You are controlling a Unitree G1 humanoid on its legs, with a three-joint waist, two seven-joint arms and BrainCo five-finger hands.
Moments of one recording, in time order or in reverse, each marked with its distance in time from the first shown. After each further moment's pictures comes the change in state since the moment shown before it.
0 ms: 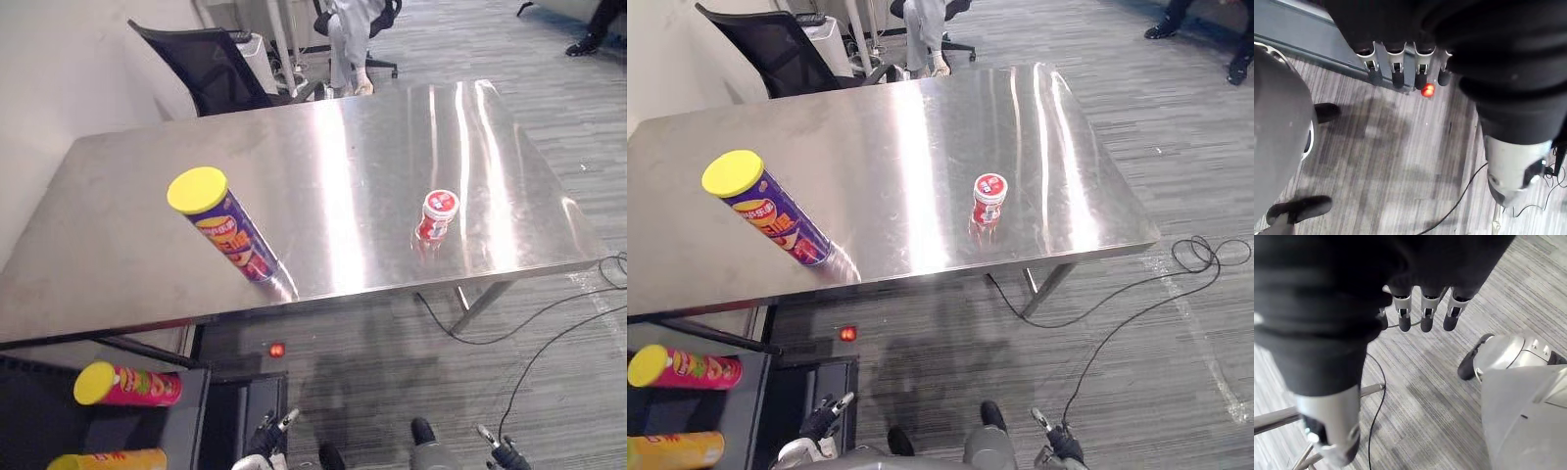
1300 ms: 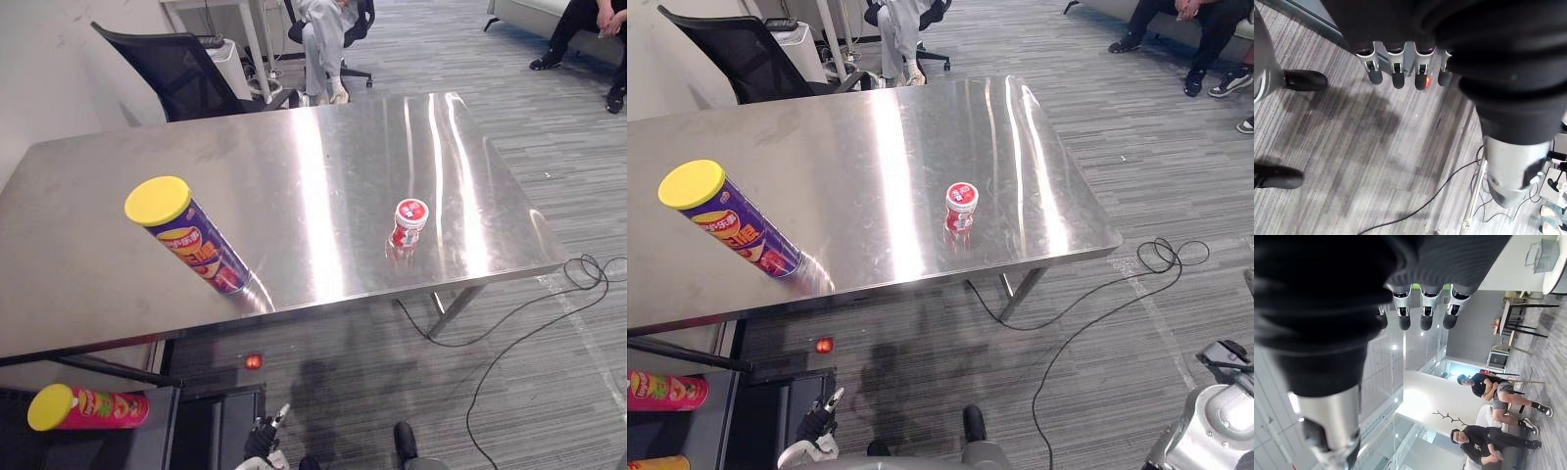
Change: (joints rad) left arm 0.044 -0.093 0.216 -0.117 0.038 0.009 -0.002; right arm 0.001 -0.042 -0.391 -1.406 -0.353 -0.087 -0.327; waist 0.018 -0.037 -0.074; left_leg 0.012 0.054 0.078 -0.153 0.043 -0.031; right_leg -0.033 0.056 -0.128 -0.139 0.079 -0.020
